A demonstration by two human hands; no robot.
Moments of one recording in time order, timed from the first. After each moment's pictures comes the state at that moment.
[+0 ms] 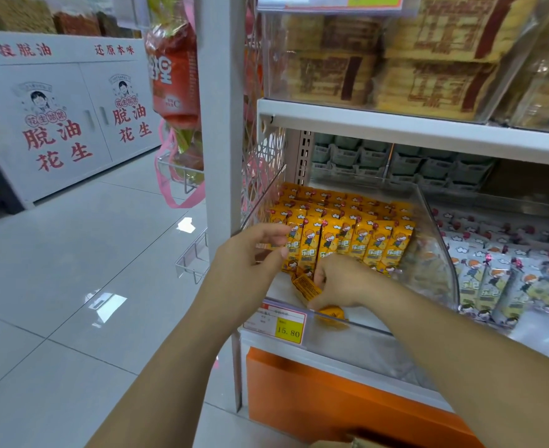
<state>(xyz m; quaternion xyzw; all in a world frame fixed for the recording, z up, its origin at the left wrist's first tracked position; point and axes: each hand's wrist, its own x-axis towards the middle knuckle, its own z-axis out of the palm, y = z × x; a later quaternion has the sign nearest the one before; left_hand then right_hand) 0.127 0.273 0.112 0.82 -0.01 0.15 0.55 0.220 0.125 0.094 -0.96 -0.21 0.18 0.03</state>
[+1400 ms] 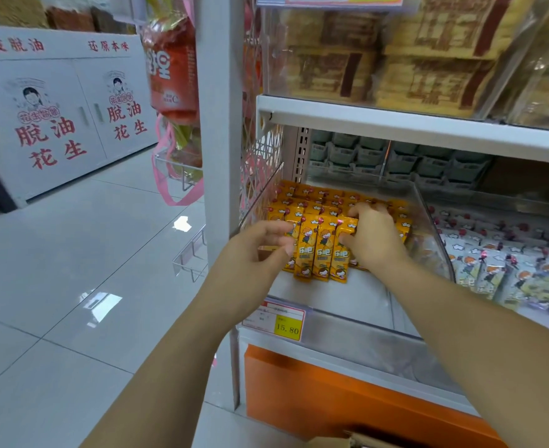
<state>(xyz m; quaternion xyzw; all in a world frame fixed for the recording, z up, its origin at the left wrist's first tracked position) 0.129 0.272 0.111 0.80 -0.04 0.12 0.59 0.253 0.100 0.102 -0.97 -0.06 -0.10 0.23</state>
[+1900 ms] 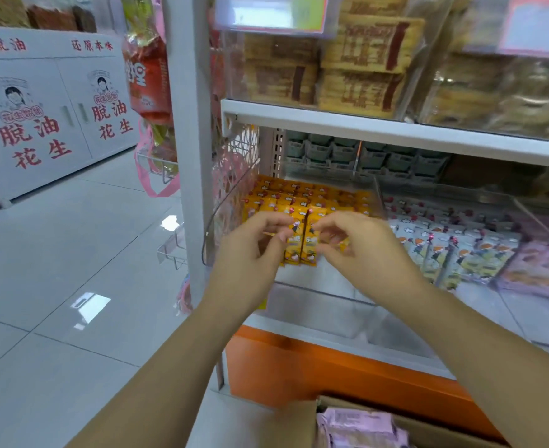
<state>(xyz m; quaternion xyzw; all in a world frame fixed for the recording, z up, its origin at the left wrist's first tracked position) 0.102 0.221 0.118 0.79 -0.07 0.23 0.57 0.153 0.056 0.134 -0.91 -0.28 -0.15 0.27</state>
